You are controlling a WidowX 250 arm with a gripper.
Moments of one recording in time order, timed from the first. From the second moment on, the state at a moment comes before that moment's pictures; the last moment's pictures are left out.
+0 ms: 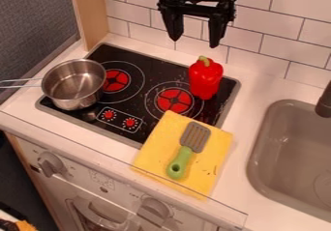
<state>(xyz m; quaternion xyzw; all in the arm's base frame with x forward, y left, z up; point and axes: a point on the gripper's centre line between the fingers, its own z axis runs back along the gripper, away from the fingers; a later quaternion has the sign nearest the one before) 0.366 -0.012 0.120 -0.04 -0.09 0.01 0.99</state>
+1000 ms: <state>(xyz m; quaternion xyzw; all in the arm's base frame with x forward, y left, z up) 0.304 0.087 0.064 0.01 -0.03 0.14 0.99</state>
